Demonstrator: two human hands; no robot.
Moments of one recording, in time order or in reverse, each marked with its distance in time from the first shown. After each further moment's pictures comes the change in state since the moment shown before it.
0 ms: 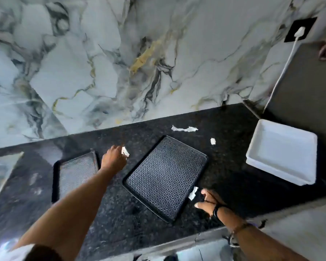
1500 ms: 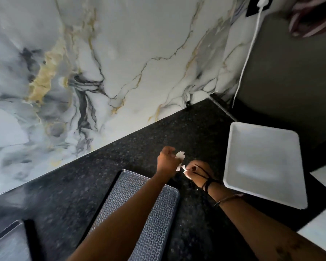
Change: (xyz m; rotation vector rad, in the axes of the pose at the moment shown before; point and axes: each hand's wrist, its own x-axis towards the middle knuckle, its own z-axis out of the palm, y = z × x) left_hand 0.123 0.365 0.113 -0.807 -0.386 0.027; right_hand 0.175 0.010 -0.196 0.448 0.349 -0.065
